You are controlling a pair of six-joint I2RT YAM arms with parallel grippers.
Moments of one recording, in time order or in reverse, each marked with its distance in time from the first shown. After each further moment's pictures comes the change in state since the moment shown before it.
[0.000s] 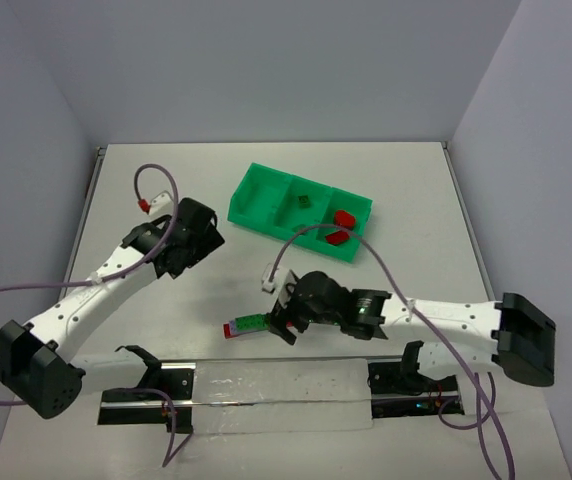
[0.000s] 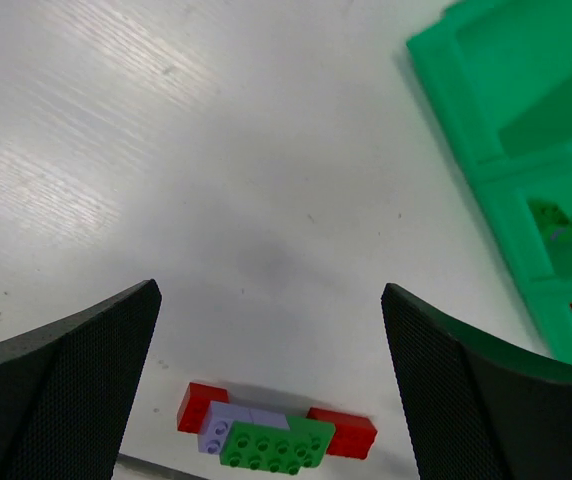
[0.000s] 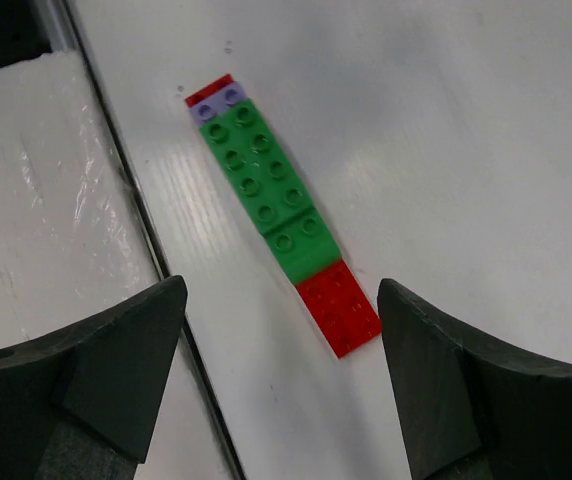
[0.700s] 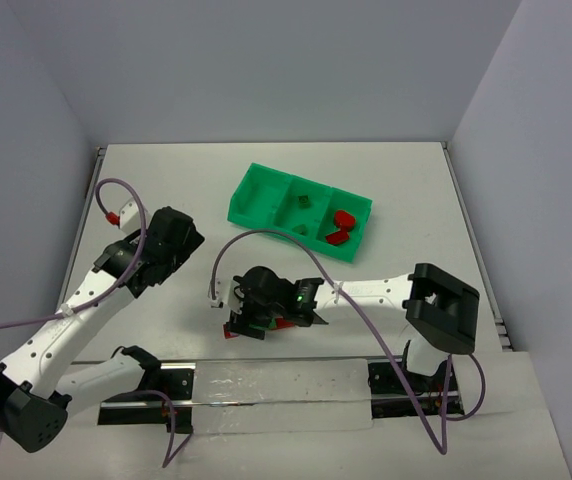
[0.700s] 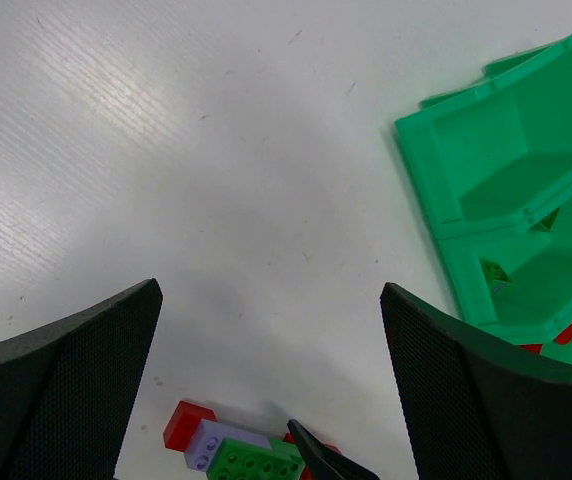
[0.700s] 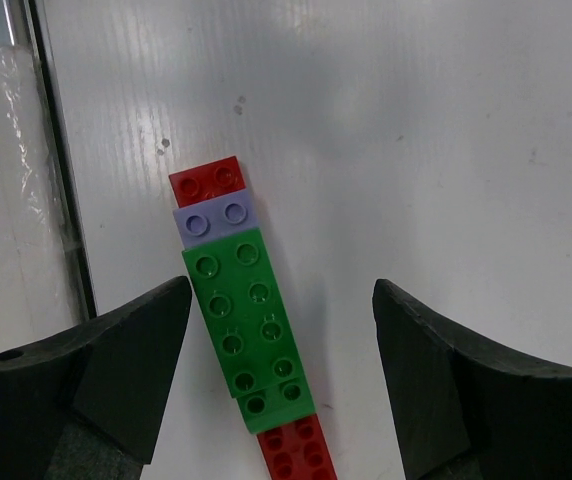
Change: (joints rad) left arm 0.047 -0.194 -0.065 -0.022 -0.098 -0.097; right arm 0.057 0.477 0.320 -0.004 -0.055 -0.306
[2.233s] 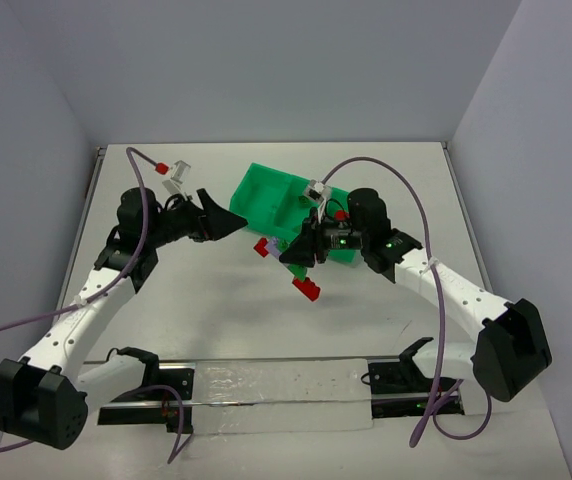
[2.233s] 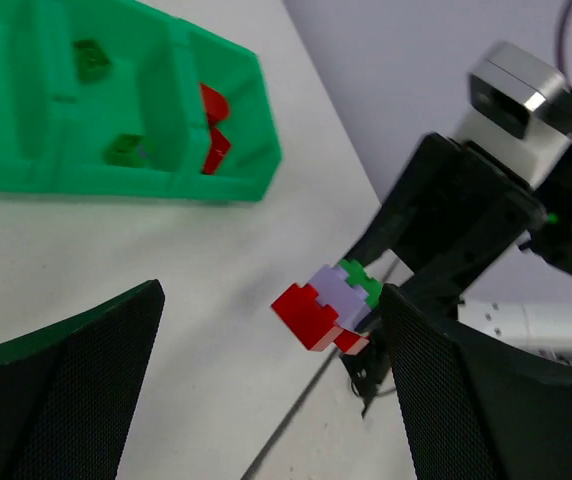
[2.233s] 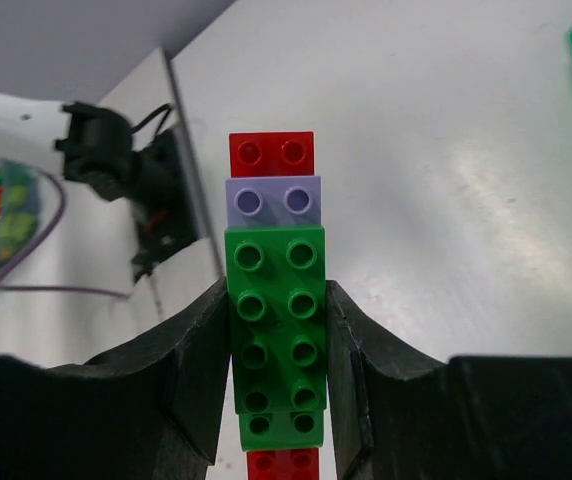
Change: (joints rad) left arm 0.270 0.025 -0.172 0.866 1.142 0.530; right arm -0.661 -0.403 -0.101 0.064 -0.680 0.513
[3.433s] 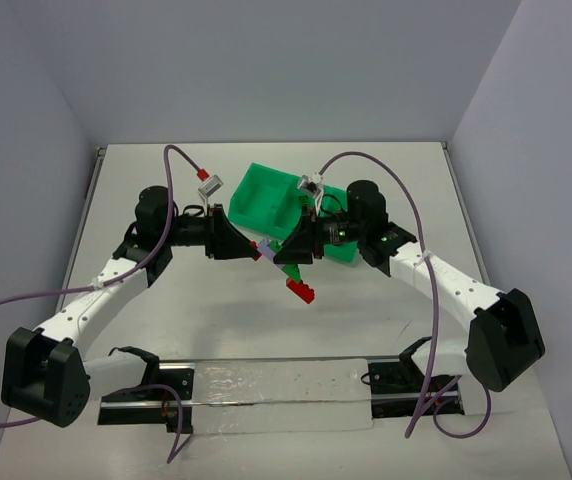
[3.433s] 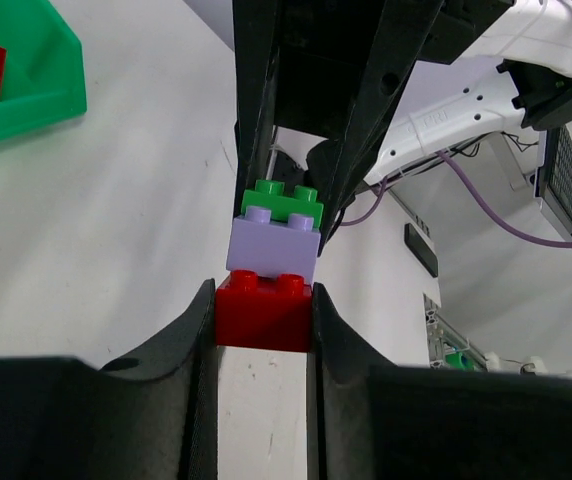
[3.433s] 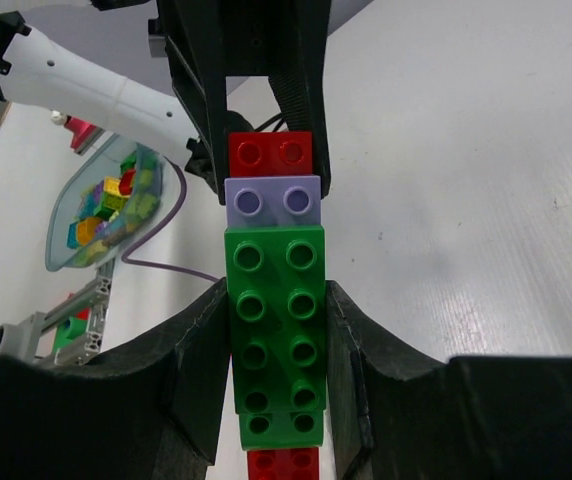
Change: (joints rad) left arm -0.072 0.126 -0.029 0.218 0.559 0.058; right arm -0.005 0.057 0.036 0.149 -0.275 0.199
